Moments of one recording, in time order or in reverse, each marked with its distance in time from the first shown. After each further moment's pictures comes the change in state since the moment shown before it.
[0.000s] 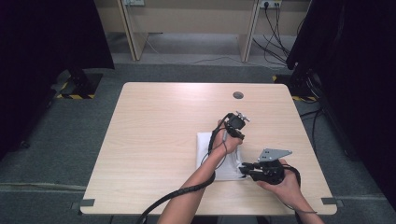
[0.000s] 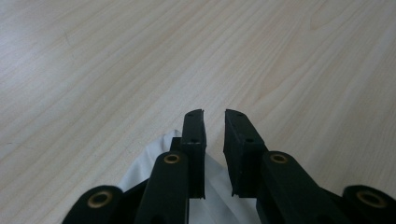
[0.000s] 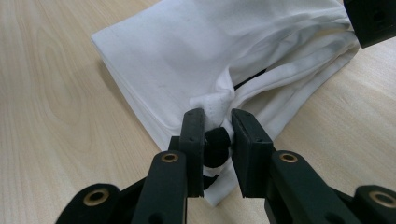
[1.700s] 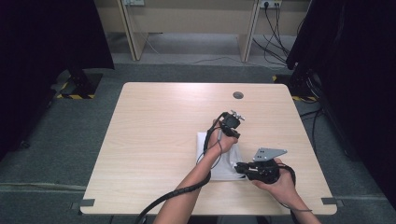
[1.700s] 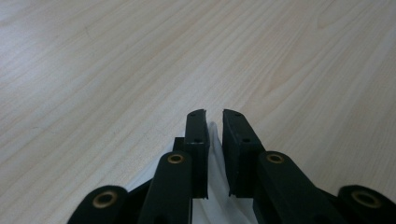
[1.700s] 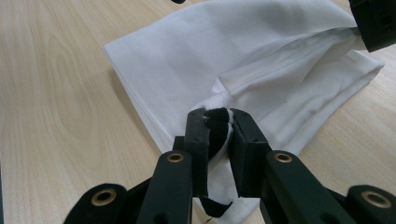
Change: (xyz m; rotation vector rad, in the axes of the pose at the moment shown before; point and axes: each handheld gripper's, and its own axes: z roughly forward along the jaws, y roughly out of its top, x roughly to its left) left arm 0.009 -0.007 -0.009 -0.010 0.006 -0.018; right arm 0.006 0.008 0.007 -0.017 0.017 -0.023
